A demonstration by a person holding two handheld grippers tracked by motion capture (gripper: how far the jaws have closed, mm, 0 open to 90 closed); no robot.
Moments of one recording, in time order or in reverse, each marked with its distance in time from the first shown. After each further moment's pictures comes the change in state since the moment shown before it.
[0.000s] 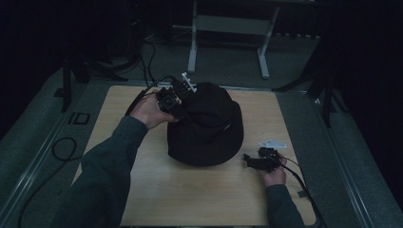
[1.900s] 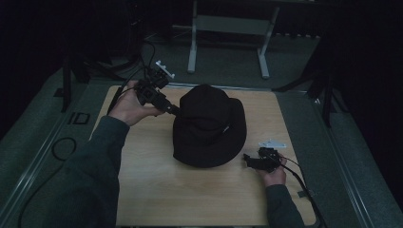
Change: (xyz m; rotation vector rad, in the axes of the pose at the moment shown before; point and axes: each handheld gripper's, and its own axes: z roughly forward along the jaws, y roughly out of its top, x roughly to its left) left arm 0.018 -0.031 -0.044 -0.153 0.149 -0.142; right arm 0.000 0.000 0.000 0.001 0.002 -0.001
